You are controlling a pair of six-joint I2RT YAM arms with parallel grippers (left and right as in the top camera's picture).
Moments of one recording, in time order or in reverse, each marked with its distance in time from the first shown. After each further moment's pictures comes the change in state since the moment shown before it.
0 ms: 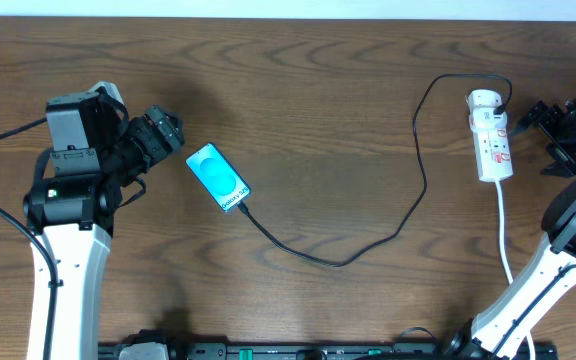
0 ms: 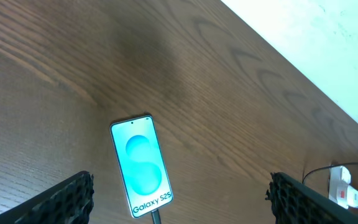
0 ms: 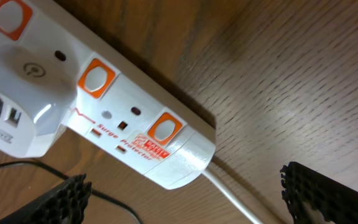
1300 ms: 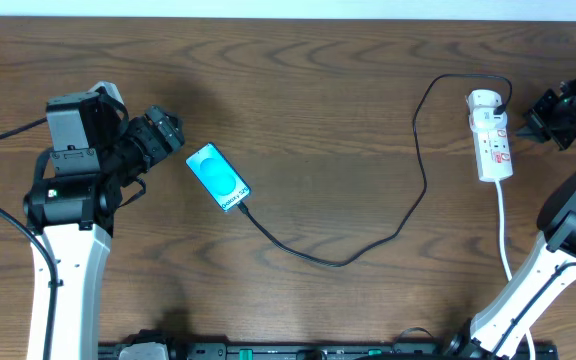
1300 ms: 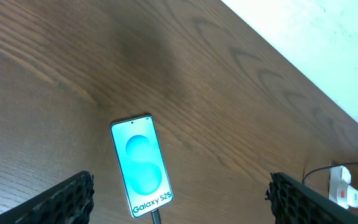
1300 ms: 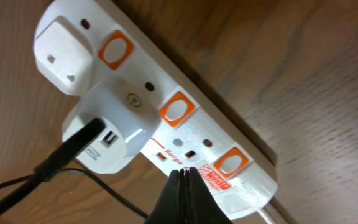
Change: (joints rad) left arm 0.000 0.000 0.000 0.000 0.000 0.000; right arm 0.035 0.000 0.000 0.140 -0.110 0.015
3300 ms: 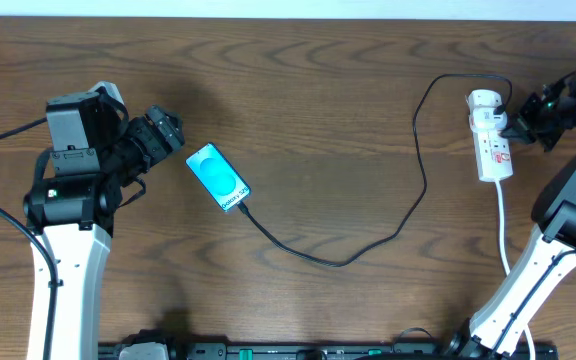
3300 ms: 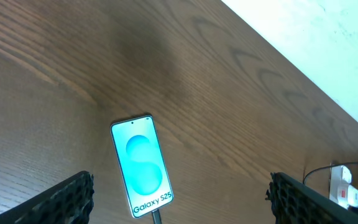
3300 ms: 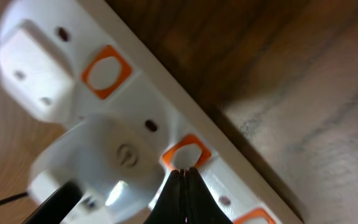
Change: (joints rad) left arm 0.000 0.000 0.000 0.000 0.000 0.003; right arm 0.016 0.100 0.002 0.063 -0.041 -0.041
